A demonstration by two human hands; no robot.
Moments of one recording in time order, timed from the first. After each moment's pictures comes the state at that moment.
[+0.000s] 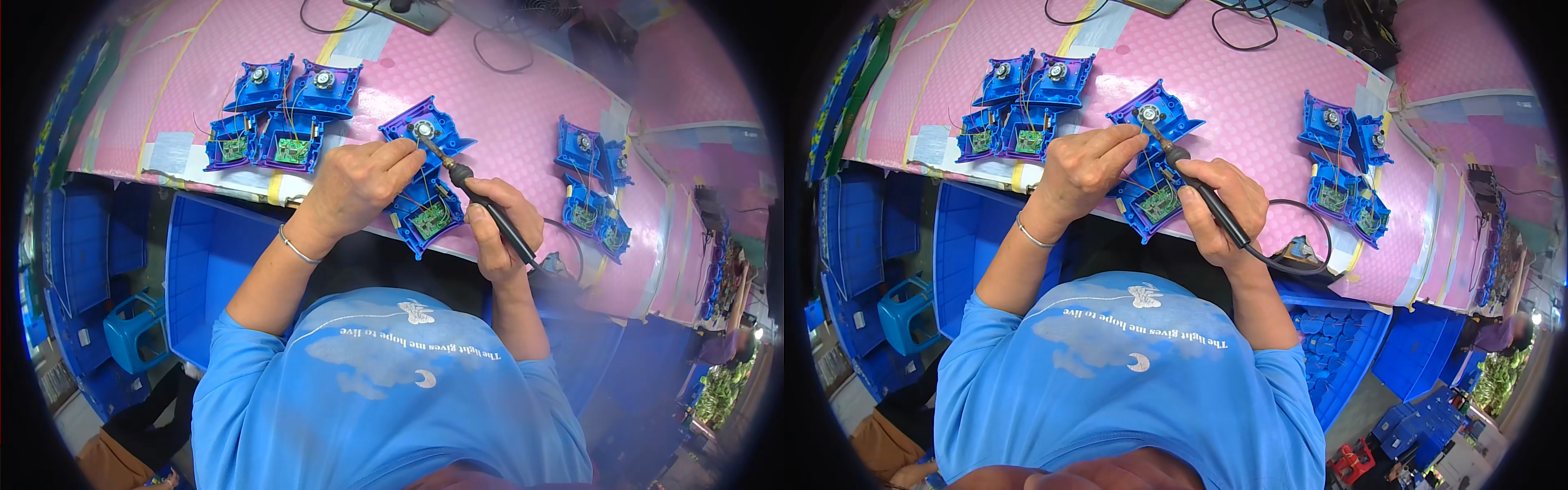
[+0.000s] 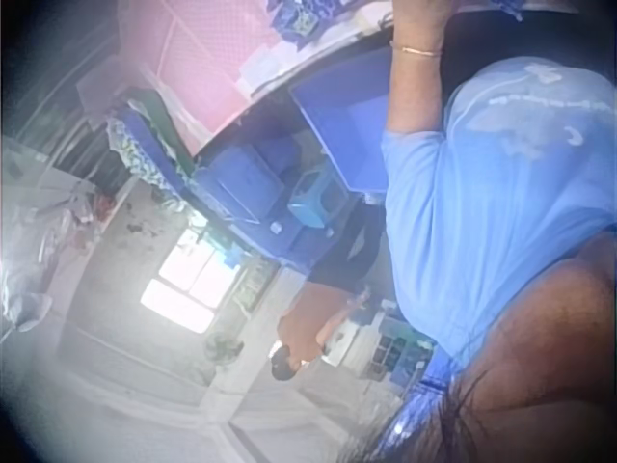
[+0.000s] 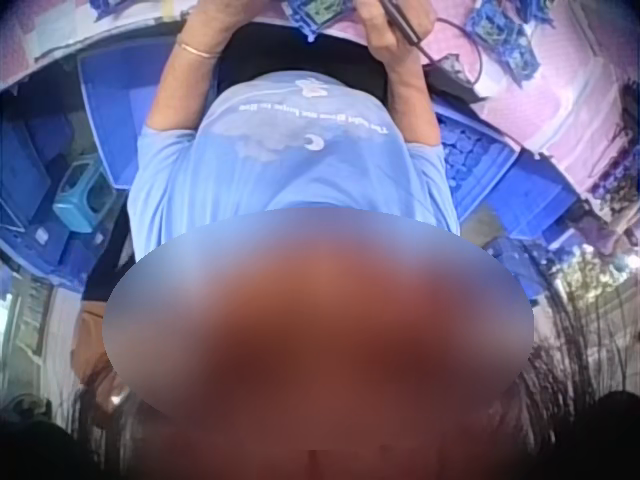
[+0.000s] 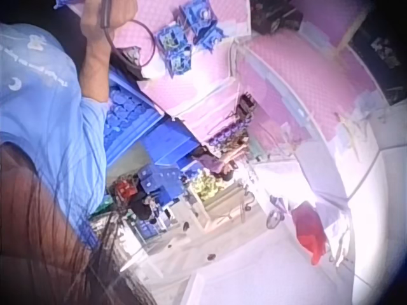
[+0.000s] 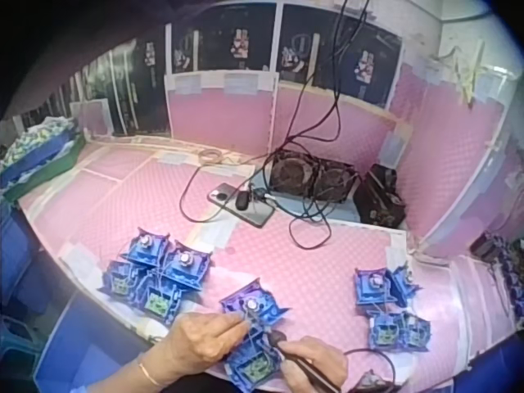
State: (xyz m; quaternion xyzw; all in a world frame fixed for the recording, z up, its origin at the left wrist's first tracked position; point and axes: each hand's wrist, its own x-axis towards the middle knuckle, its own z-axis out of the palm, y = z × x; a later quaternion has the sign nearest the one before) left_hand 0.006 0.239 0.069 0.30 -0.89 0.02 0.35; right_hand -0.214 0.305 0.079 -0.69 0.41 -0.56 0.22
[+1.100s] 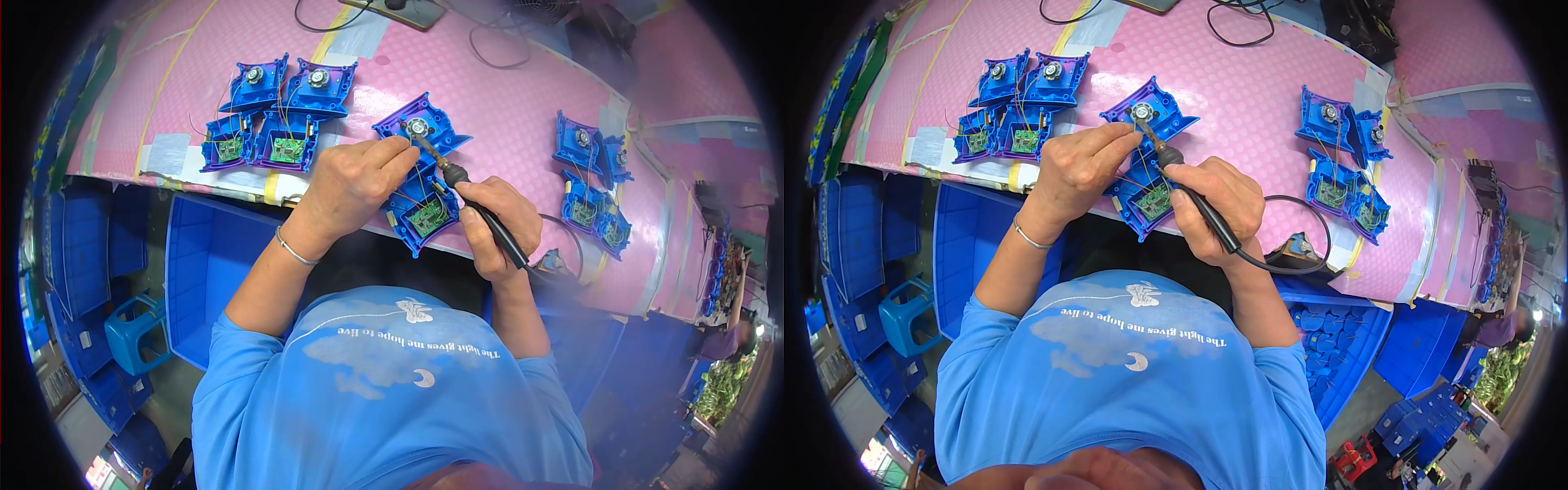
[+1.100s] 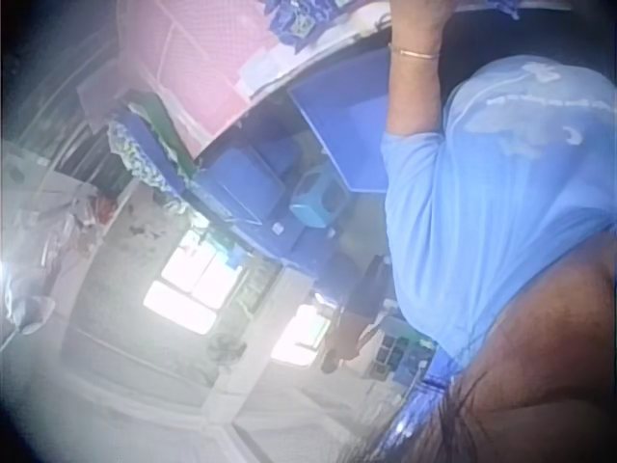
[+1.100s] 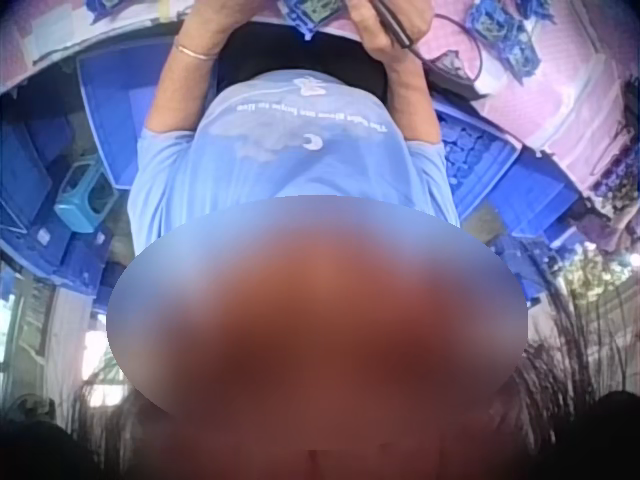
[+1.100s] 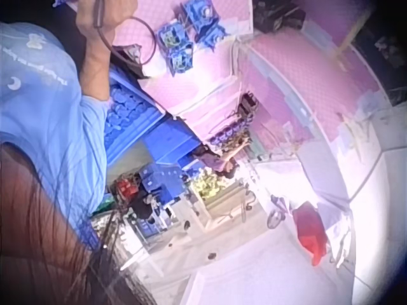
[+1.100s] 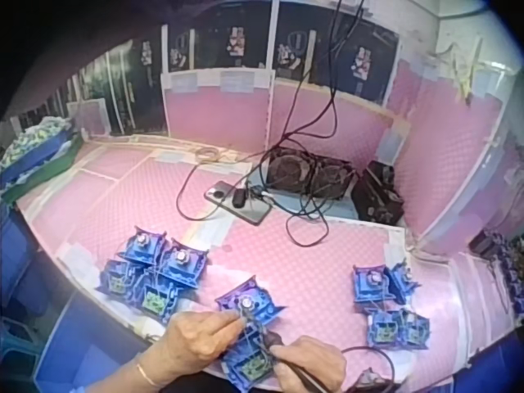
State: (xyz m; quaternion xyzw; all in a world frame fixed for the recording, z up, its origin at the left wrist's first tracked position) left_hand 0.005 0.242 0.067 0.32 -0.88 0.02 0.35; right_hand -0.218 0.303 0.084 -0.74 0.36 -0.53 0.20
